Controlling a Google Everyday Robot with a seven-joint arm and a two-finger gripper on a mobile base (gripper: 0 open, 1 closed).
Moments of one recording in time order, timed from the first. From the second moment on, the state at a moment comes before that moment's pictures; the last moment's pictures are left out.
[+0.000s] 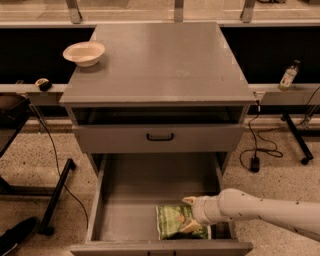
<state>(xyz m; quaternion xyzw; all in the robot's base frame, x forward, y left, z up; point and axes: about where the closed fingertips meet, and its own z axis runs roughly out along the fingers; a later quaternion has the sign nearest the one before) 0.485 -0.108 0.401 -0.63 0.72 0.12 0.29</state>
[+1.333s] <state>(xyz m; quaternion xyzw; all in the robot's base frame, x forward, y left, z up) 0.482 -0.106 0.380 -0.63 0.70 0.17 0.28</state>
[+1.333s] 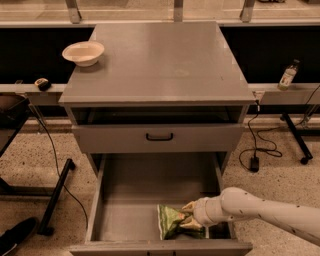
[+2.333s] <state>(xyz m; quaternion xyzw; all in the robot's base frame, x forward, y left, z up) 0.506 -0.153 0.509 -0.60 0.69 0.15 0.36</state>
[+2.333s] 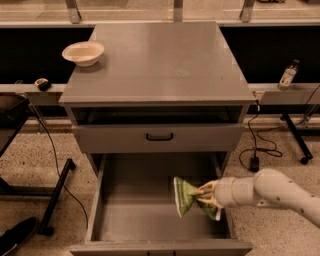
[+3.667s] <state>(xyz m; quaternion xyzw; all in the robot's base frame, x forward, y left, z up) 0.550 -0.220 0.683 -0.63 0.65 0.12 0.40</state>
